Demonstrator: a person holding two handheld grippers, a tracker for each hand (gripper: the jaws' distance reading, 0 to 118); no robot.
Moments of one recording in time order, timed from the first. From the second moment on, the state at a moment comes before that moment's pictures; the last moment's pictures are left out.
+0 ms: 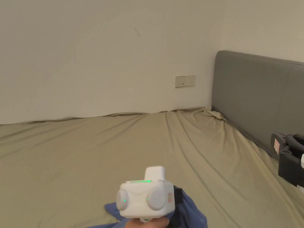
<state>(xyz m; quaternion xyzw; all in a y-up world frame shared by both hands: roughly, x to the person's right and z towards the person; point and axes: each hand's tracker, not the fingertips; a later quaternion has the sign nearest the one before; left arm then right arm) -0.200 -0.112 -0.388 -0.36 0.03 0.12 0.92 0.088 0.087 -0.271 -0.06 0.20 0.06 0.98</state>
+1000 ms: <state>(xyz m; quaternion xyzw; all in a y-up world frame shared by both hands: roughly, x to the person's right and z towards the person) -0.392 -0.055 -0.107 -0.28 0.27 0.15 0.91 -0.040 0.007 -0.260 -0.12 0.40 0.03 0.91</state>
